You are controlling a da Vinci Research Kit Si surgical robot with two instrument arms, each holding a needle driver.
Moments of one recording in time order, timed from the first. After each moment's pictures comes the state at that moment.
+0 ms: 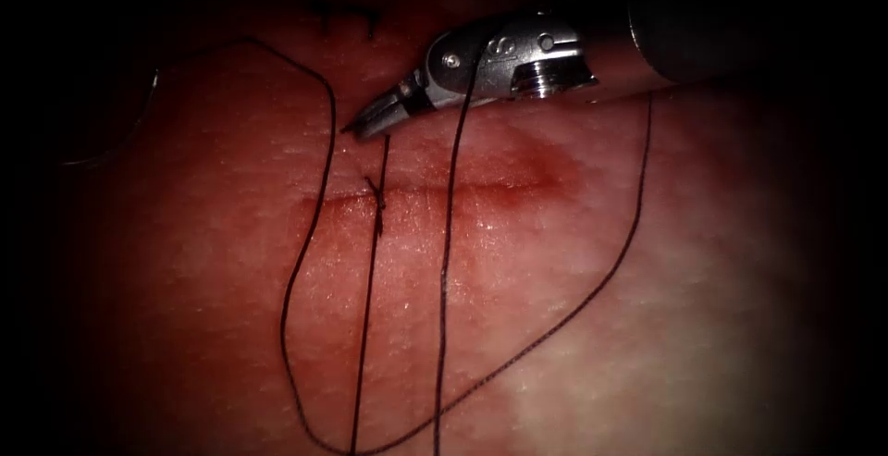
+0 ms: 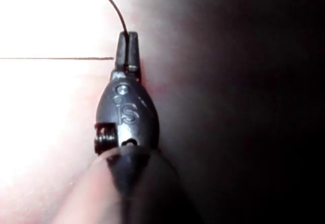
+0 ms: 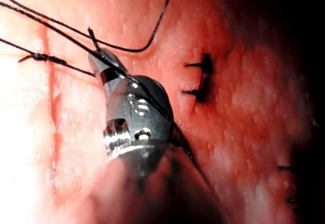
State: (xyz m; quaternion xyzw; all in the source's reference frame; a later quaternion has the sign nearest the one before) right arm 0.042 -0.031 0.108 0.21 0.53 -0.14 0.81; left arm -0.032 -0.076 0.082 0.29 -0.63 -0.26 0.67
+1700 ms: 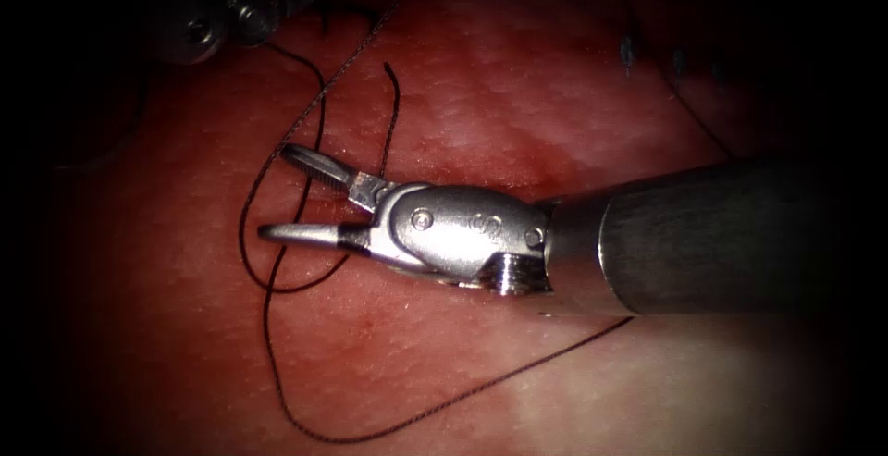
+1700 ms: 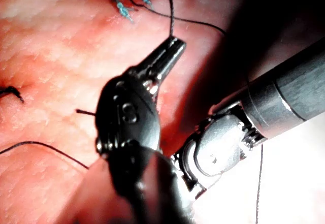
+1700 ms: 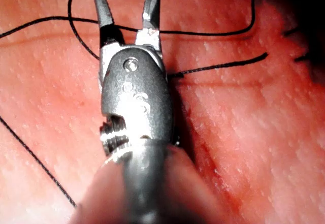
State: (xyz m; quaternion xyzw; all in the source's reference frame) right arm 0.045 -0.044 0.100 0.04 0.73 0.16 0.67; left arm -0.029 -0.036 0.103 0.23 -0.71 -0.32 0.59
